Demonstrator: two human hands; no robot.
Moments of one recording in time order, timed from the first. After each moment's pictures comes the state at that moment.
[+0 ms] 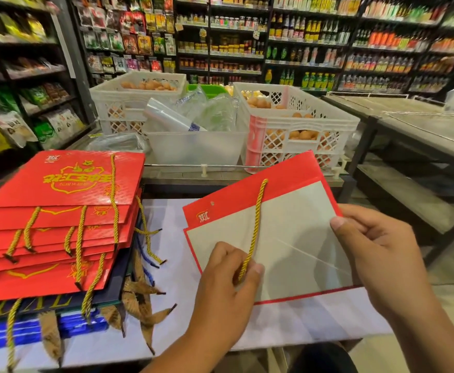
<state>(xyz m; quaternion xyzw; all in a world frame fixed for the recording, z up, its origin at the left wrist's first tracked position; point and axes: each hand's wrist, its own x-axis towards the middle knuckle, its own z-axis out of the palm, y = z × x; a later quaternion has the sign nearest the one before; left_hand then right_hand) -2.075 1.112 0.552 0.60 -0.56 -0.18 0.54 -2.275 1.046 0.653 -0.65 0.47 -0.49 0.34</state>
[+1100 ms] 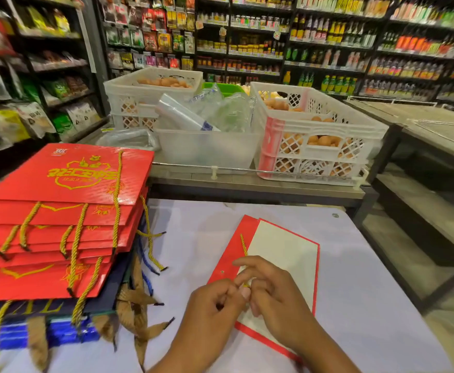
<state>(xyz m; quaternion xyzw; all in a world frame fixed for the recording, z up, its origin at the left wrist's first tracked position) -2.048 1.099 0.506 0.60 -0.48 -0.32 0.55 -2.189 1.019 0.539 -0.78 0.31 -0.28 0.47</state>
